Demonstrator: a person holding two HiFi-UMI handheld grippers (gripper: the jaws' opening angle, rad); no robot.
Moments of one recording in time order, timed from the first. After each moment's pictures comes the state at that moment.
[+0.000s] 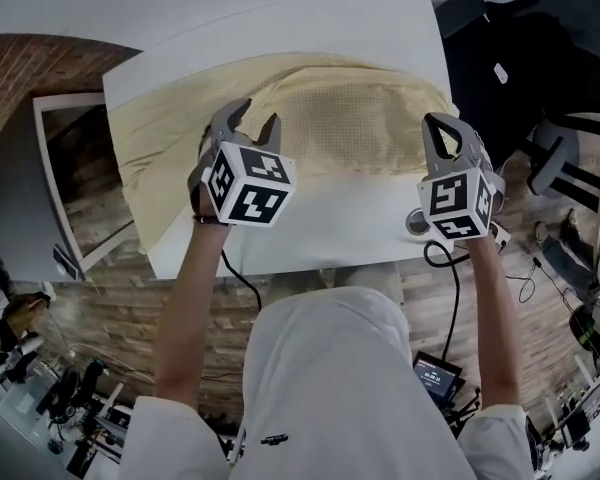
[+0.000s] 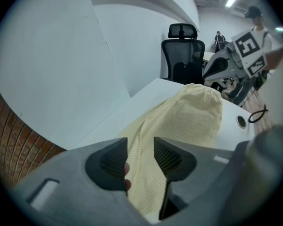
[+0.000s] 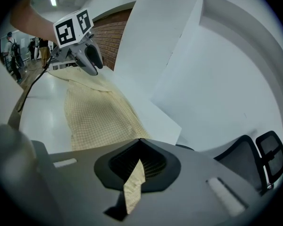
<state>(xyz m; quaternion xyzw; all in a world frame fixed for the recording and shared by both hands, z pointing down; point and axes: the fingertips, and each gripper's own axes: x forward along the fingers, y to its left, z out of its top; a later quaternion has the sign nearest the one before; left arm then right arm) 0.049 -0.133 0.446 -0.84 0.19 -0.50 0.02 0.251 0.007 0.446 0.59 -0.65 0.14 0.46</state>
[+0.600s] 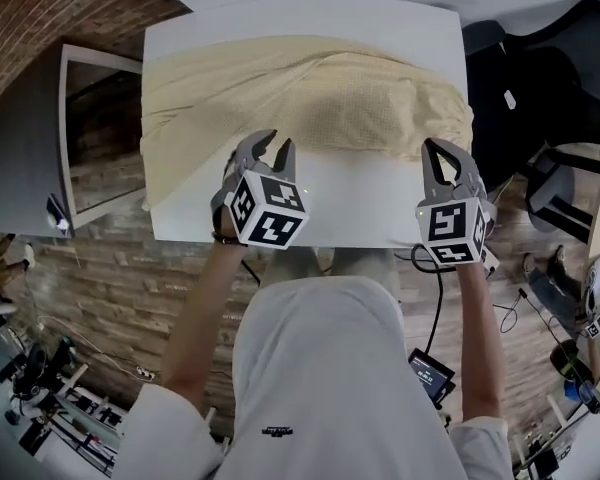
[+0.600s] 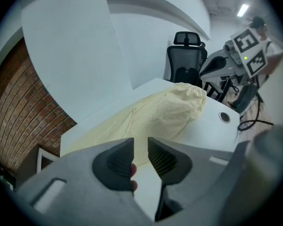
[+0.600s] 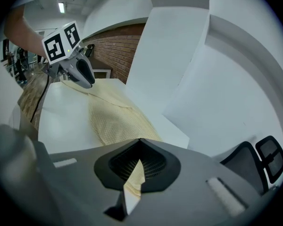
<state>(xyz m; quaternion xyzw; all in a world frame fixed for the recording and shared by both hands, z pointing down) -0.028 -0.050 0.437 -0.84 0.24 -0.48 -0.03 0.177 0.045 0.412 0.58 -0.68 0.11 0.43</state>
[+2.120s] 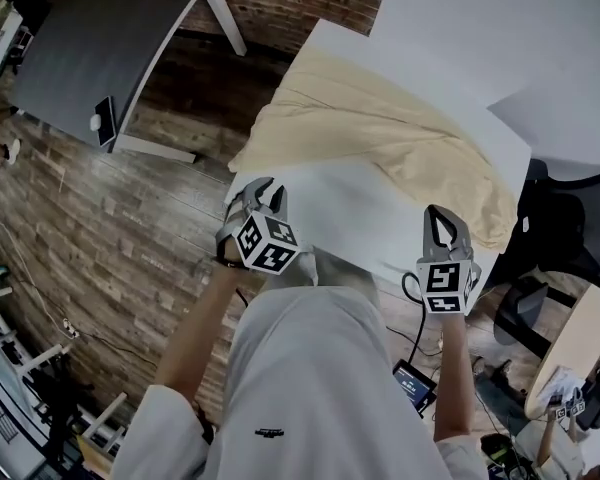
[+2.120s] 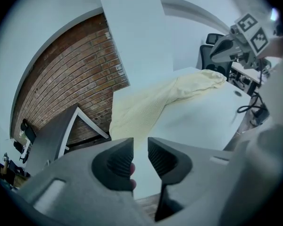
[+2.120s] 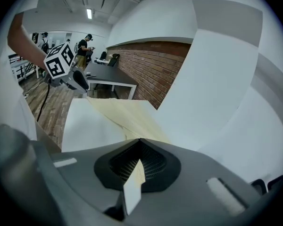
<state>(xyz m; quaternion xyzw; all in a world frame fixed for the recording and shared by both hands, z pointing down) -0.339 -0.030 0.448 -0.78 0.41 -0.47 -0.08 -0.055 0.008 0.373 0.50 -0.76 0.03 0.42</state>
